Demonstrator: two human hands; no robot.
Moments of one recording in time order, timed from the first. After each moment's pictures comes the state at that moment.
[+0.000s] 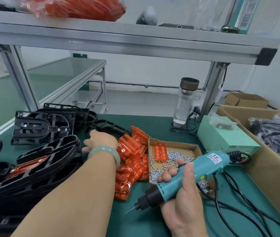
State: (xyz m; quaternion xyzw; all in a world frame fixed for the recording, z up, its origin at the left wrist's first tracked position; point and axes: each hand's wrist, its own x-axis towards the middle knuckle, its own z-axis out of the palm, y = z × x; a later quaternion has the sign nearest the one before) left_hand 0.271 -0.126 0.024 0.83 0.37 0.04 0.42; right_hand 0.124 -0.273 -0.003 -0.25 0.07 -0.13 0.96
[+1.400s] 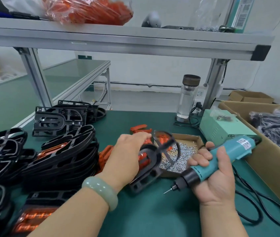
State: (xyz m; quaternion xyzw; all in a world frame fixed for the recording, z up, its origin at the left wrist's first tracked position) left_hand 0.153 -0.127 0.025 0.91 -0.21 0.18 0.31; right_hand 0.109 -0.317 0.013 -0.22 -0.02 -0.15 0.96
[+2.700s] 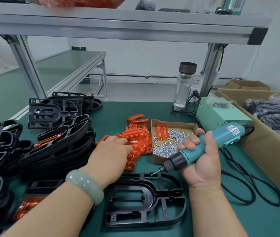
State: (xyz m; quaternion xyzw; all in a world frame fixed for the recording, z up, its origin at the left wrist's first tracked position) left_hand 0.136 -0.102 0.026 0.97 -0.22 0.05 0.02; right_hand 0.114 -0.304 0.011 -0.22 0.00 -0.16 0.96
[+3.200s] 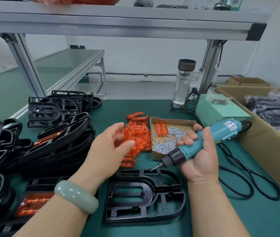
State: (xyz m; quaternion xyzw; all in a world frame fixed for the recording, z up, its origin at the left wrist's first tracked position) left_hand 0.122 -0.105 0.030 0.85 -0.05 0.08 0.52; right_hand 0.115 -0.304 0.009 -0.22 0.01 -0.15 0.96
